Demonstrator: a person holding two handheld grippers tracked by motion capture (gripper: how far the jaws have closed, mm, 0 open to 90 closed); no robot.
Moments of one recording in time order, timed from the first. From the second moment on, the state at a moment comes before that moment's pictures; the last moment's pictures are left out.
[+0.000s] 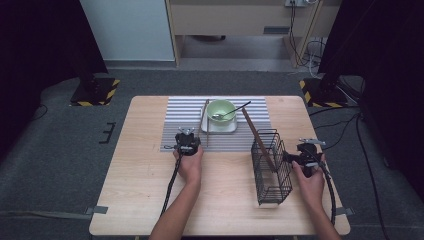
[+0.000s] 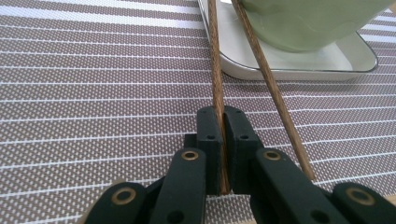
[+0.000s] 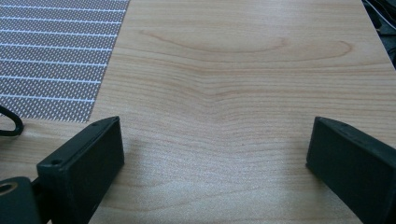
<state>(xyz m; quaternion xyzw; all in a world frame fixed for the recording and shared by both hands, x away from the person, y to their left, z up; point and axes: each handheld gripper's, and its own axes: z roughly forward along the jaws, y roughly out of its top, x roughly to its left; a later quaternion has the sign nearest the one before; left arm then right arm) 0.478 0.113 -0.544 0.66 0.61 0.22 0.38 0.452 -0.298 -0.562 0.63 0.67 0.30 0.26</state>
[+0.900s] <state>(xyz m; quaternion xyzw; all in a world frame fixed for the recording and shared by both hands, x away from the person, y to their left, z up) 0.474 0.099 -0.547 0.66 0.60 0.20 0.40 0.452 -0.298 -0.562 0.63 0.67 0.30 0.26</state>
